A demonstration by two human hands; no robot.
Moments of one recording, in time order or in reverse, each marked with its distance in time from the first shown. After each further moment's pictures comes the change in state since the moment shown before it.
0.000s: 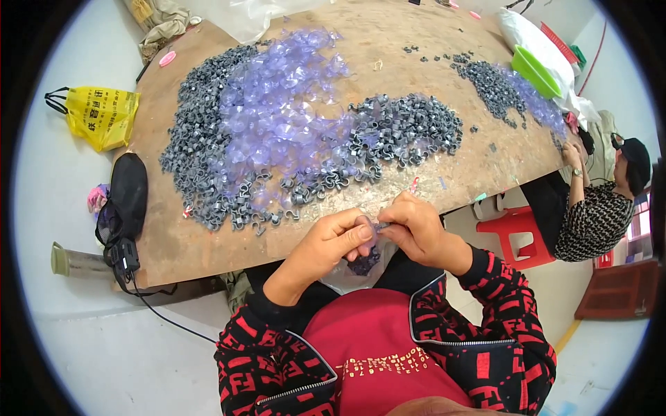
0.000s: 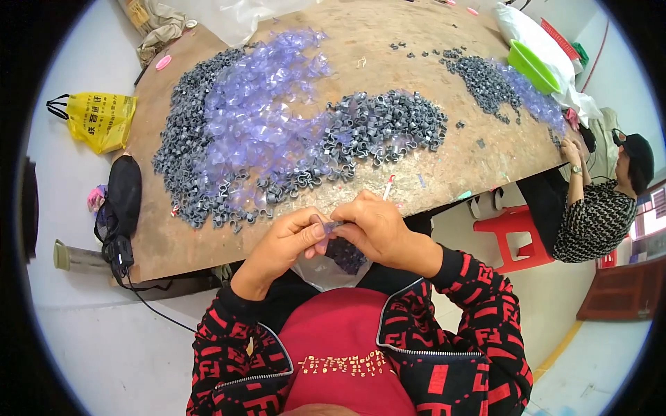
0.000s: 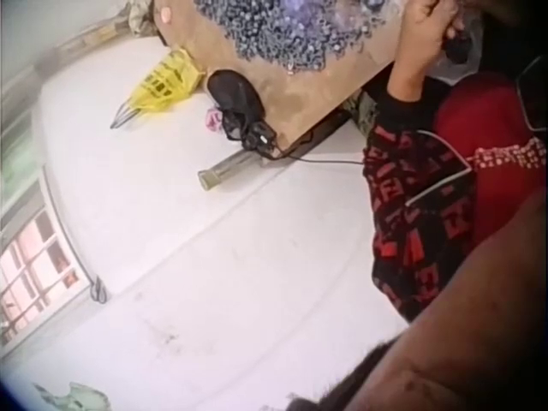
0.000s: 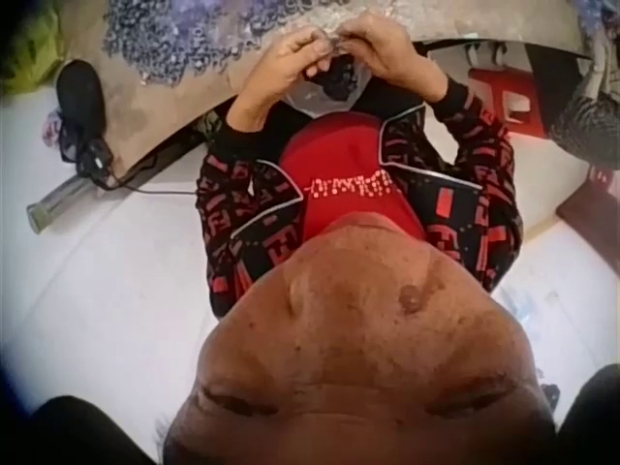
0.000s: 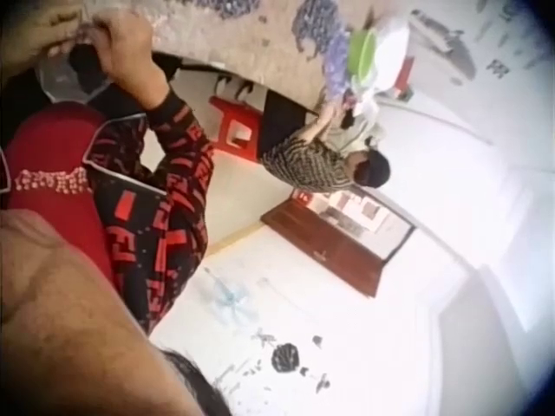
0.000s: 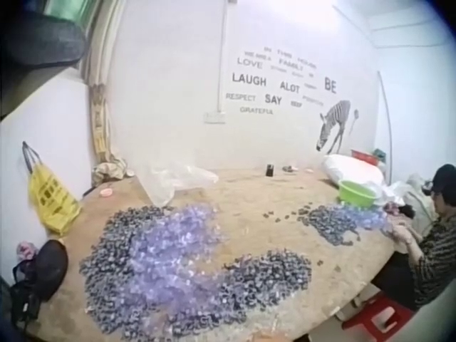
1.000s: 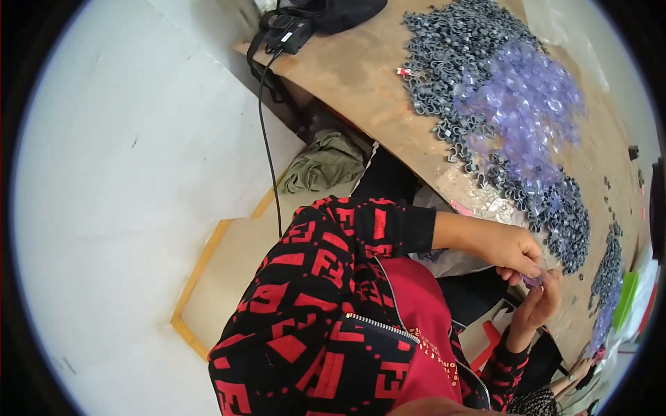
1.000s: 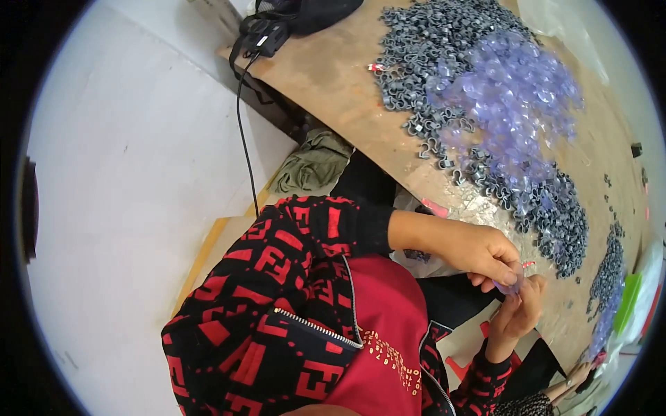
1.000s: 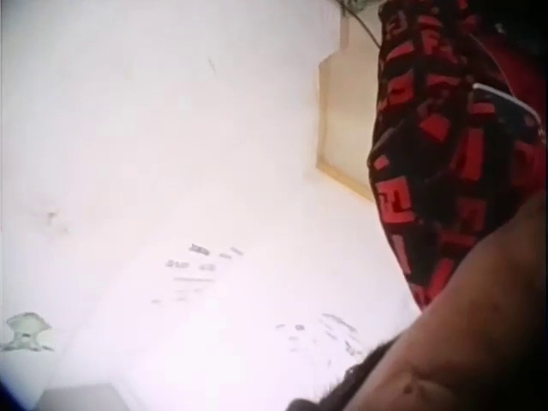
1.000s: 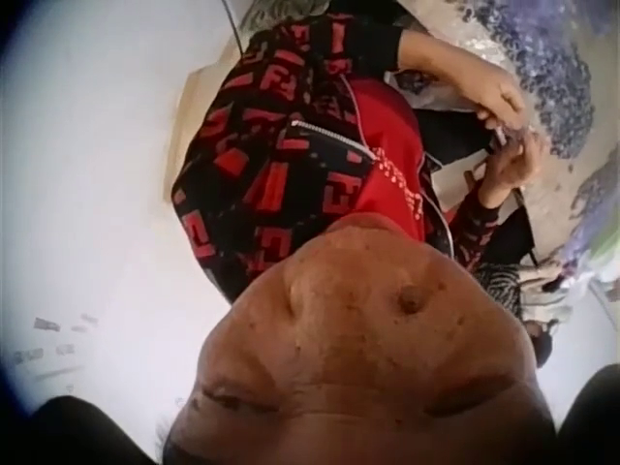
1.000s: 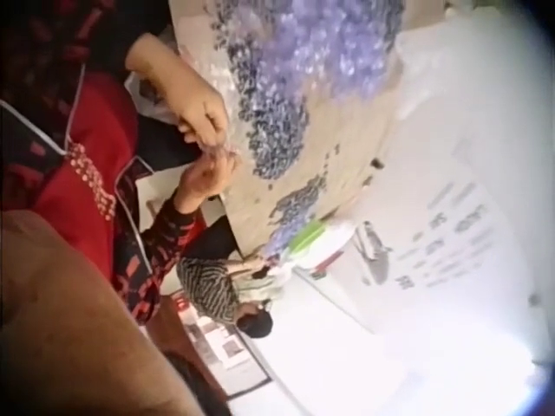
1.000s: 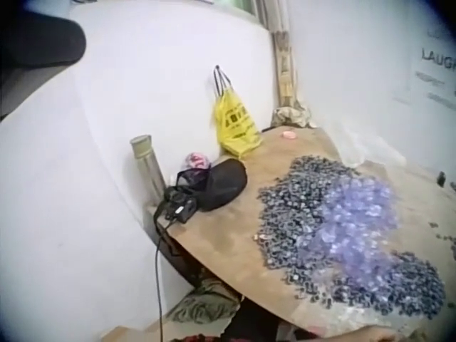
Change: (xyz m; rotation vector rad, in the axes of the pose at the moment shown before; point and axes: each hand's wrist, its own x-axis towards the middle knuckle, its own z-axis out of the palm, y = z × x) left_hand 0.000 -0.021 0.002 0.040 -0.052 0.231; right_hand -0.009 -0.007 0.008 0.056 -0.015 -0.058
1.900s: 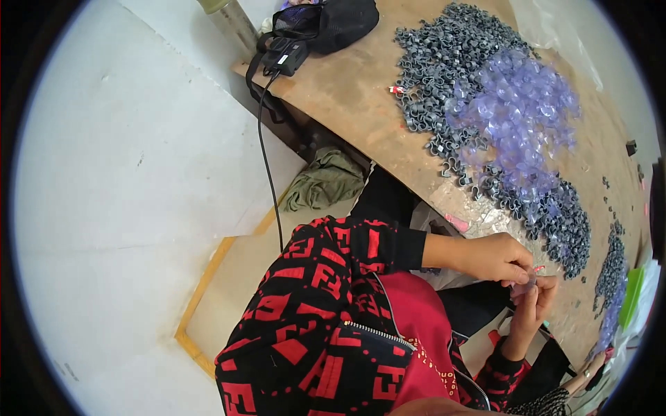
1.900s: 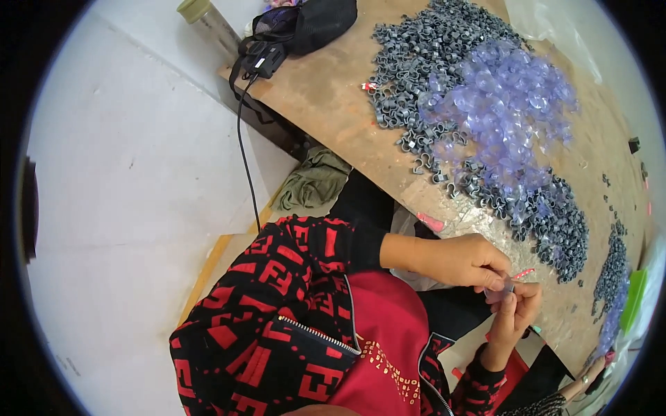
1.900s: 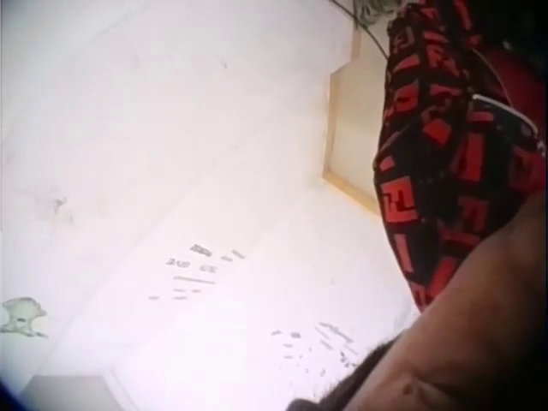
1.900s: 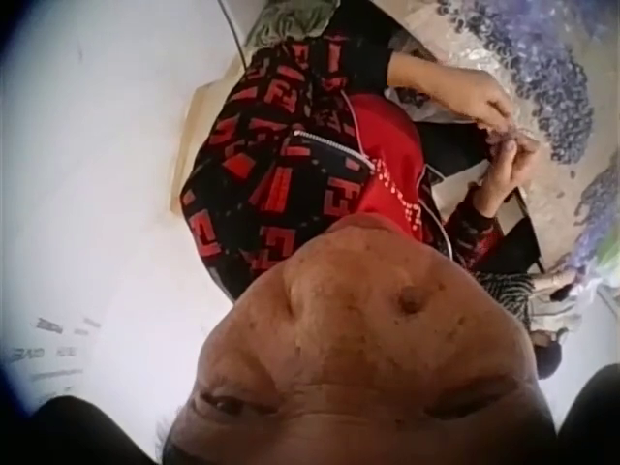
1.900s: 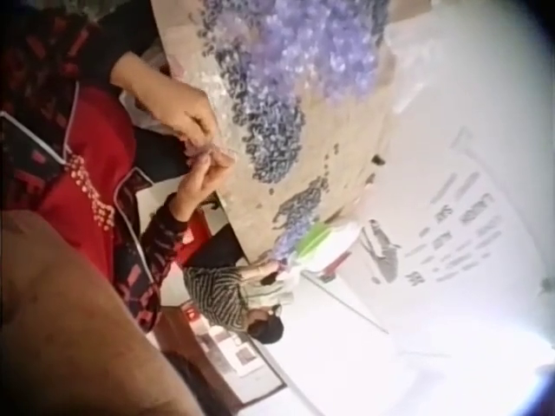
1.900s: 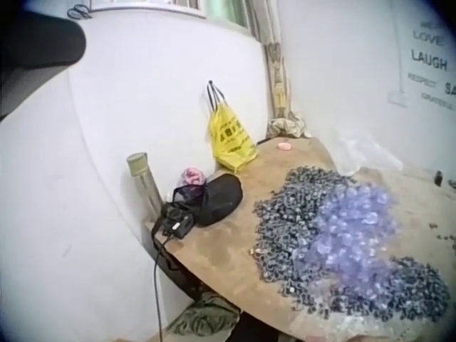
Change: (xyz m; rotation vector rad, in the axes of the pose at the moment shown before) left_hand -0.005 -0.011 0.003 0.252 0.183 0.185; right_hand -0.014 -0.001 -0.003 0.591 -0.036 0.666
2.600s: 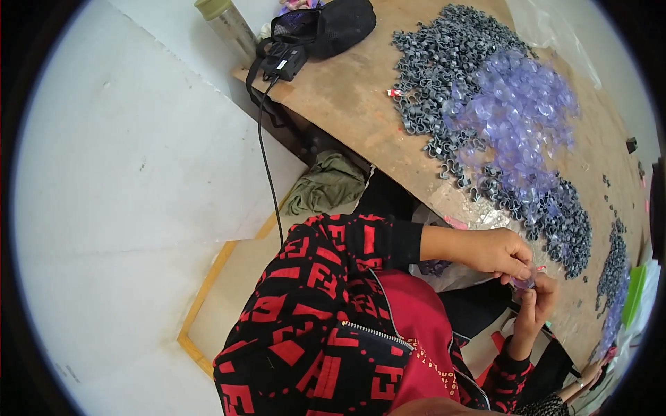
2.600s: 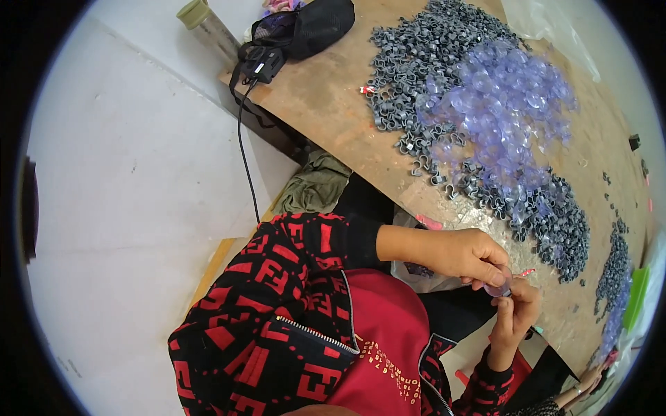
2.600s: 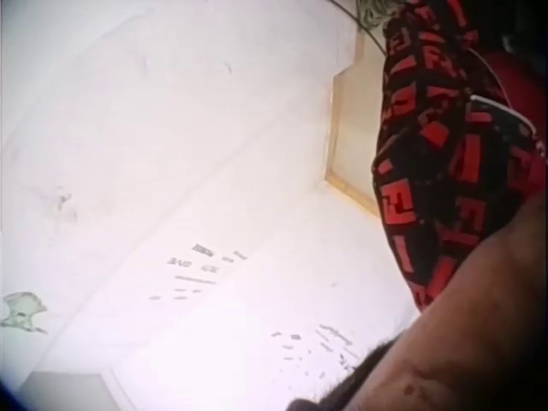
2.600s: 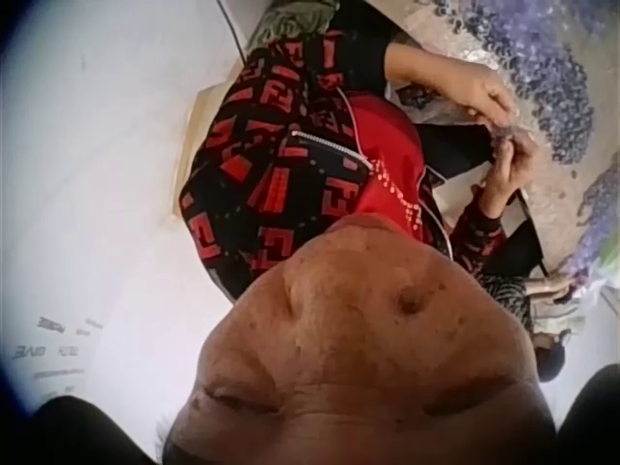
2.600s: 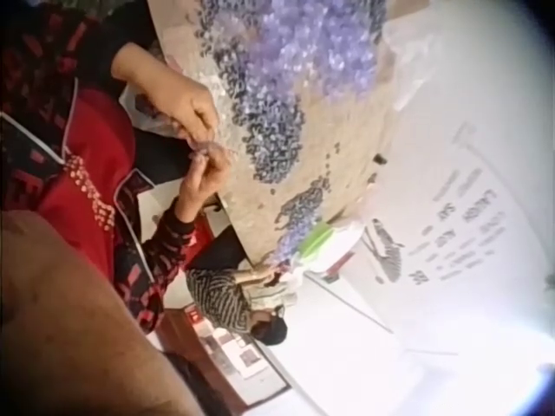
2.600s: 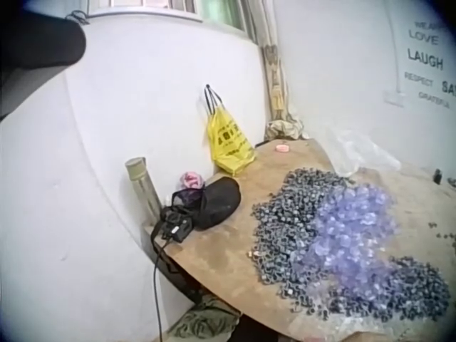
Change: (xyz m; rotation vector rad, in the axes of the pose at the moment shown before) left_hand 0.004 0.014 -0.009 -0.238 -0.107 -0.219; right_hand 0.002 -0.002 -0.002 -0.254 0.030 -0.215
